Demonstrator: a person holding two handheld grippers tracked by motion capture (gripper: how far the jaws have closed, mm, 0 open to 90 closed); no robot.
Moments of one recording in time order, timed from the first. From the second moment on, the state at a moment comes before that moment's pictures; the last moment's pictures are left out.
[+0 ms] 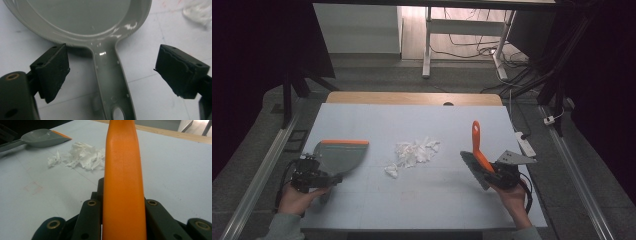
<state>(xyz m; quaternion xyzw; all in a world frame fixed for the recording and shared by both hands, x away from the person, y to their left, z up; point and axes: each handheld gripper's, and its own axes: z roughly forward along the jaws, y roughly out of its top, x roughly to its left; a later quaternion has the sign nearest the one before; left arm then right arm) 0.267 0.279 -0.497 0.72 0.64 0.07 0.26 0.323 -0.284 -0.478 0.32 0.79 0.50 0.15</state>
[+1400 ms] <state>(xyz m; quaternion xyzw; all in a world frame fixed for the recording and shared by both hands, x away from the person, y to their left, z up) 0.279 0.284 -0.525 0.69 0.68 0.06 0.26 0.324 -0.282 -0.481 0.32 0.80 0.49 0.16</state>
